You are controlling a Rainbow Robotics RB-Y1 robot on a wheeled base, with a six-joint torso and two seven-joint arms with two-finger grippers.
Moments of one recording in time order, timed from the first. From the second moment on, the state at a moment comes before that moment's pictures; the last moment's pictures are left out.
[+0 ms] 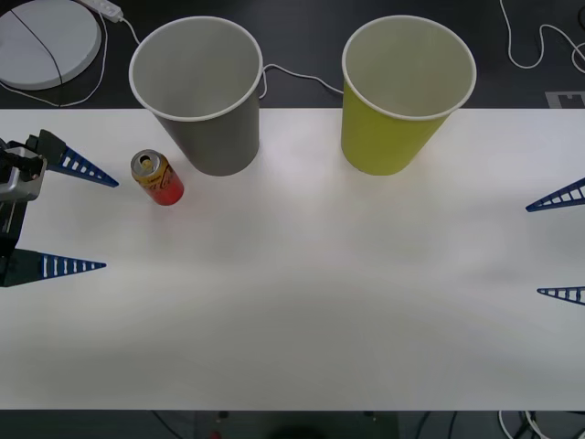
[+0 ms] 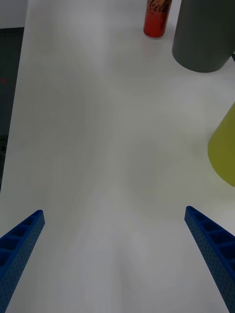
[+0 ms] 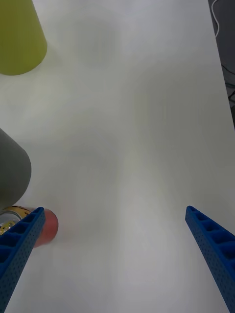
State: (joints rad) right arm 0.04 -1.02 -0.39 -1.76 1.32 -1.53 -0.03; left arm -0.21 1.00 0.24 -1.92 -1.50 -1.57 0.27
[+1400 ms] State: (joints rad) right arm 0.04 -1.02 -0.39 -1.76 1.32 -1.53 -0.03; left arm 0.18 1.04 0.27 -1.96 -1.26 -1.15 0.28
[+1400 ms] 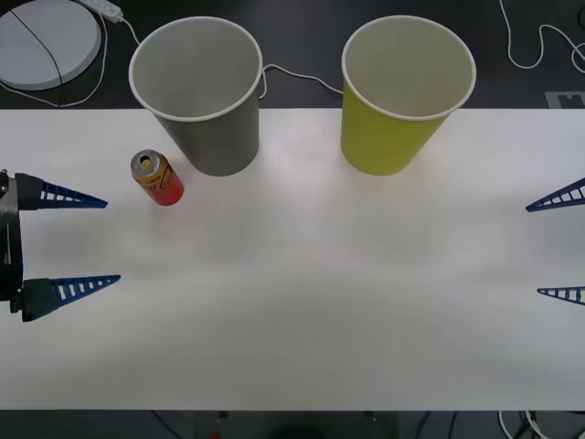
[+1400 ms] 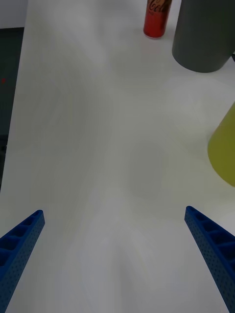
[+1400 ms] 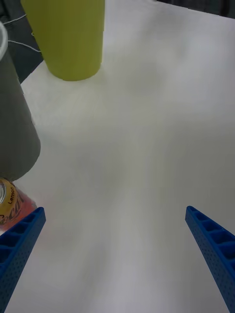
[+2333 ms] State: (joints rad) right arm 0.04 -1.02 -0.39 -1.76 1.32 -1.53 -0.03; left arm 0.29 0.72 0.27 -1.84 -1.23 -0.82 0.16
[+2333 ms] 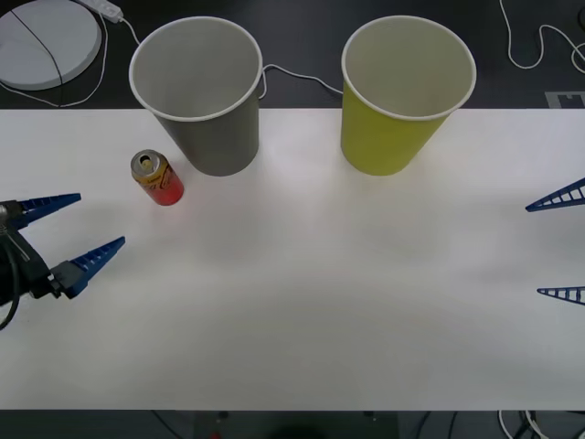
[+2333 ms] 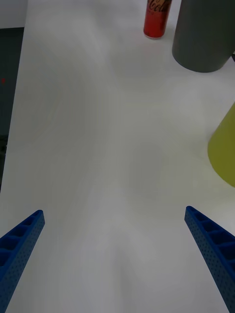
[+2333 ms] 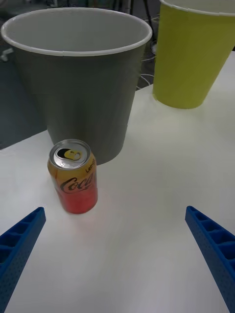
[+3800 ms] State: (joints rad) right arm 0.04 -1.02 -0.39 -1.76 1.32 -1.53 -0.03; left arm 0.06 0.55 0.07 -1.37 -0.86 -0.66 -0.43
